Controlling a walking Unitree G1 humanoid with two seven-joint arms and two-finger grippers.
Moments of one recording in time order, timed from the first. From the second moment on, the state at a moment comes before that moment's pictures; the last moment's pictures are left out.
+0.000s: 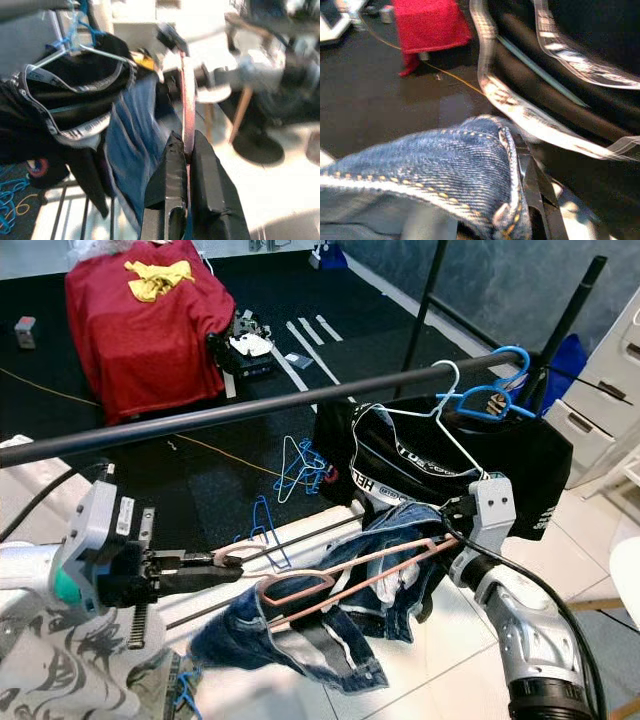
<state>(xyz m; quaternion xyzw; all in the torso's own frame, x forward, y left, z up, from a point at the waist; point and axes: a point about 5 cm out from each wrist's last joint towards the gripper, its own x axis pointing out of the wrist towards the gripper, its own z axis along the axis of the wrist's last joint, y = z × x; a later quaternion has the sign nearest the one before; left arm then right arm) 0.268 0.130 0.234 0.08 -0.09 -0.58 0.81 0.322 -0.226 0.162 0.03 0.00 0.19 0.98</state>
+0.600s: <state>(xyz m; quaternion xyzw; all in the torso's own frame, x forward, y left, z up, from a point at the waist) 0.257 0.137 0.227 0.03 -0.09 -0.56 0.83 0.330 -0.204 0.154 0.08 -0.03 0.11 0.99</state>
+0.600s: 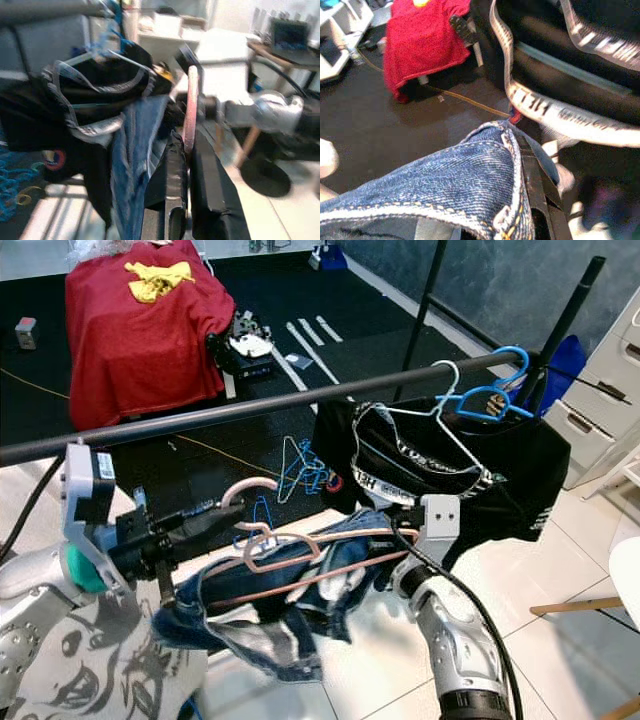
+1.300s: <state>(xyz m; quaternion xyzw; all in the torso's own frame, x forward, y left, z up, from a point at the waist) 0.257 0.138 0.206 0.07 -0.03 -0.55 0.83 0.313 -0.224 0.190 -0.05 -0.12 0.12 0.98</state>
